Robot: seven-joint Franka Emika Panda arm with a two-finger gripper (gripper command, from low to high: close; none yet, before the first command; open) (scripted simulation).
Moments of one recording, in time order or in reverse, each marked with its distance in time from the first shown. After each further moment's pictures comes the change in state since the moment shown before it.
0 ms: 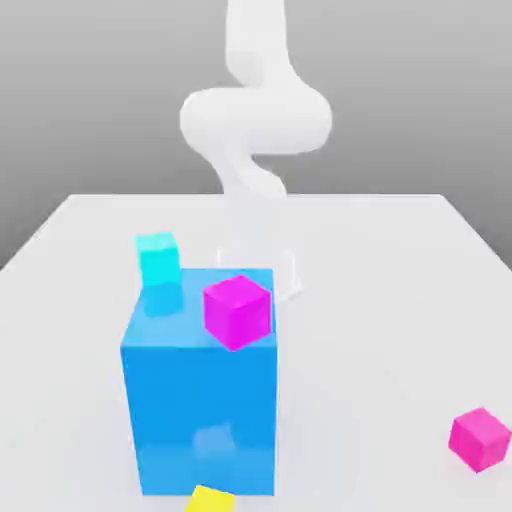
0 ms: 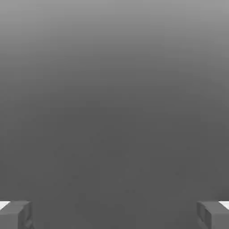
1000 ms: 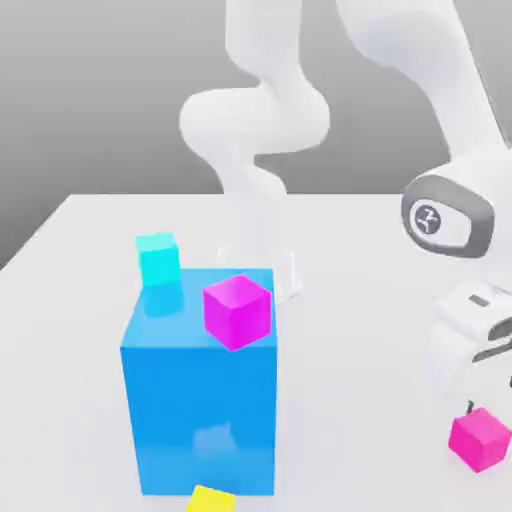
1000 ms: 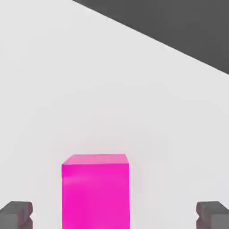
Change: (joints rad) arm 0.266 1.092 0.263 -0.073 -0.276 0.407 0.327
